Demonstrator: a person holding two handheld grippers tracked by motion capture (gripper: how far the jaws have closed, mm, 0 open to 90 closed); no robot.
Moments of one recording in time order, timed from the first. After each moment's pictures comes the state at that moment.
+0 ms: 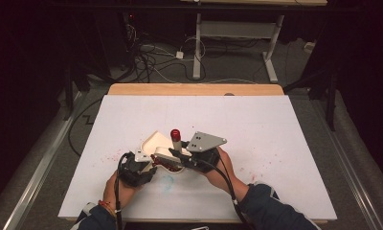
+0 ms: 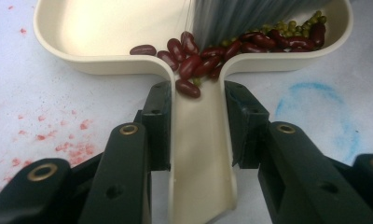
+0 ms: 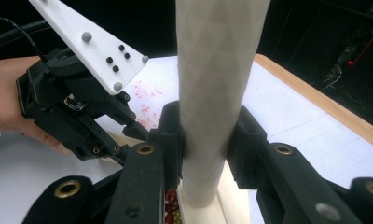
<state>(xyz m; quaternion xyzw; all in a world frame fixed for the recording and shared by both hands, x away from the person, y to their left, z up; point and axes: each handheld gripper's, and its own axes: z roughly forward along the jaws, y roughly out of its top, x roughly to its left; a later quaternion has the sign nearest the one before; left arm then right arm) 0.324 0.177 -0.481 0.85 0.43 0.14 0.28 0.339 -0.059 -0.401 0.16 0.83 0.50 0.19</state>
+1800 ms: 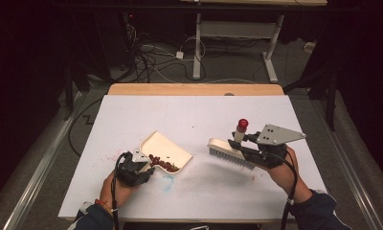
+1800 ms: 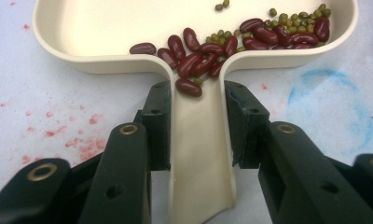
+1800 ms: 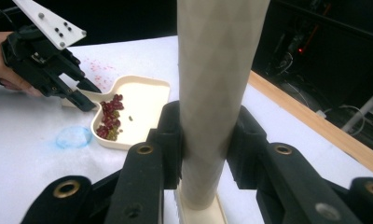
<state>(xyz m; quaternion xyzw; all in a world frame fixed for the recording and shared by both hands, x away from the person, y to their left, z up) 0.324 0.185 -0.484 0.85 0.42 0.13 0.28 0.332 -0.208 -0.361 0.20 0.82 0.49 0.23</state>
